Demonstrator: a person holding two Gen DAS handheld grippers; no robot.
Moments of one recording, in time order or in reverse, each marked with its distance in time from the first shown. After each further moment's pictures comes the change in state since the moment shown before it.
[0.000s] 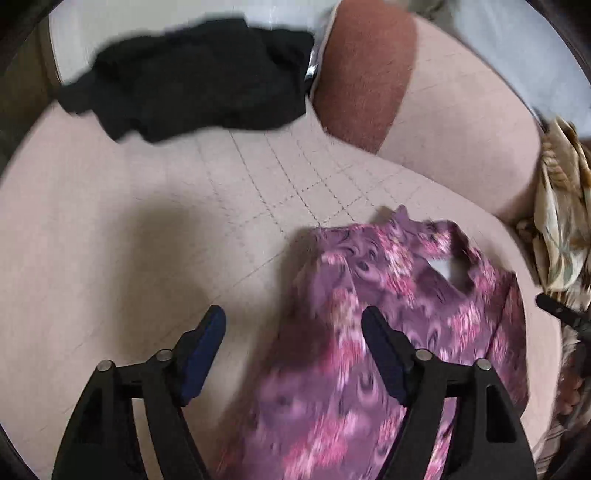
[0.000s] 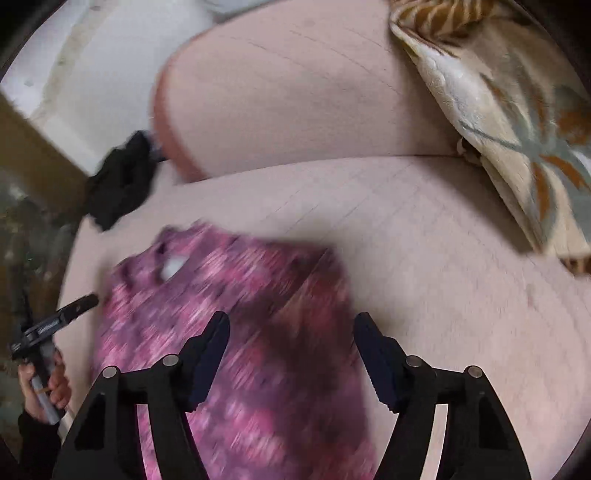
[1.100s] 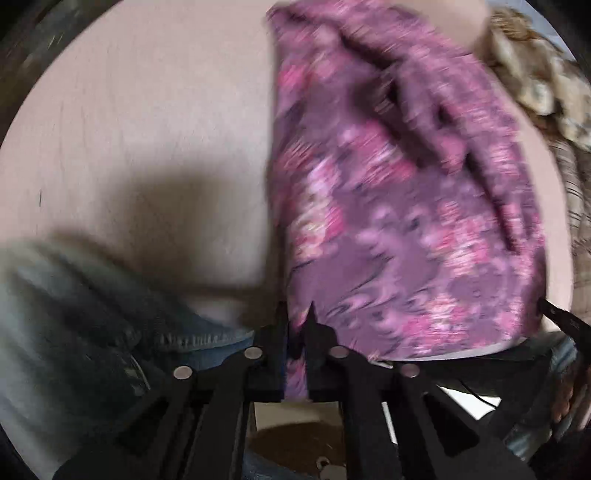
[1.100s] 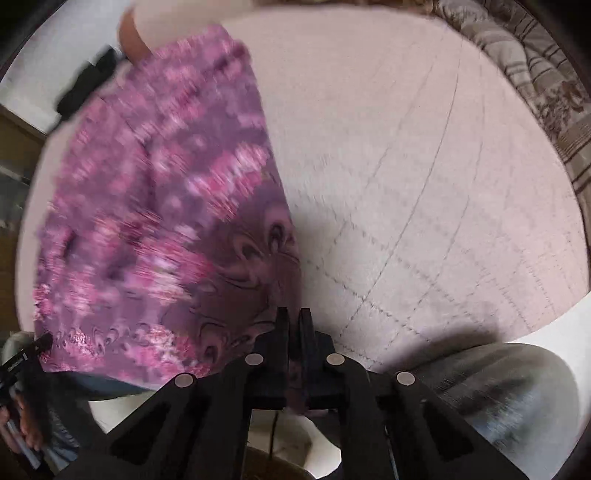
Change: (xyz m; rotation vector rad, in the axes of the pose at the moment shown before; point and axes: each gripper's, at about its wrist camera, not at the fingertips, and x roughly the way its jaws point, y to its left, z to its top) left arm -0.154 0.012 -0.420 -0.047 0.270 0.118; right arm -0.140 -0.021 -0.411 0.225 0.212 -0.226
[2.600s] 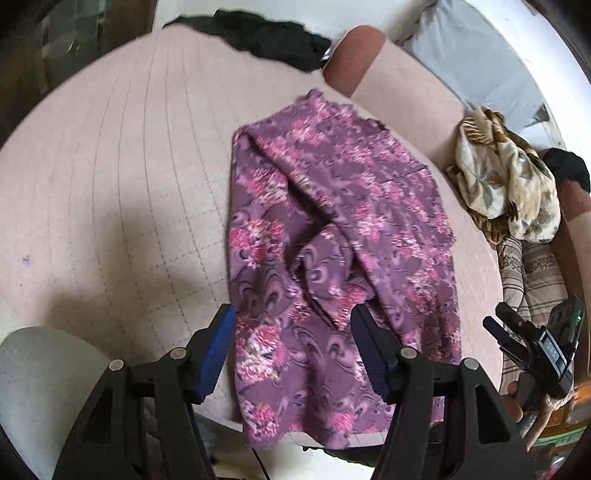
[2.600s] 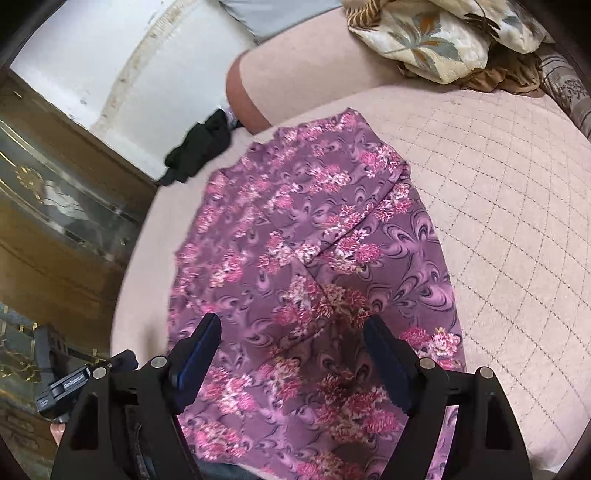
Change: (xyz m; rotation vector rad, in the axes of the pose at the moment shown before) left arm -0.085 -0.028 0.049 -0.126 -0.324 -0.233; right arm -0.059 0.086 0.099 -0.103 -0.279 0.472
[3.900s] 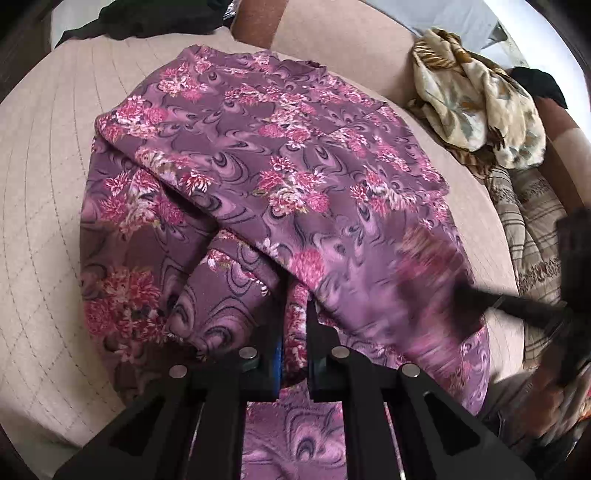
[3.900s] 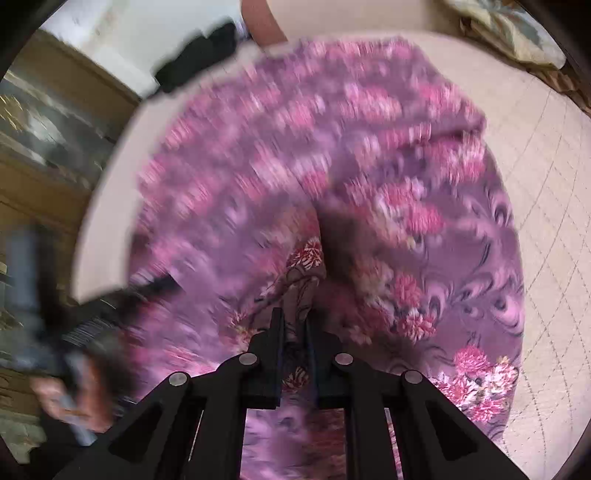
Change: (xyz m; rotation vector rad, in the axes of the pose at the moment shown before) left arm 0.123 -0.048 0.024 0.260 0.126 -0.106; right arm 0.090 0.018 0.005 -0.145 0.256 -0.072
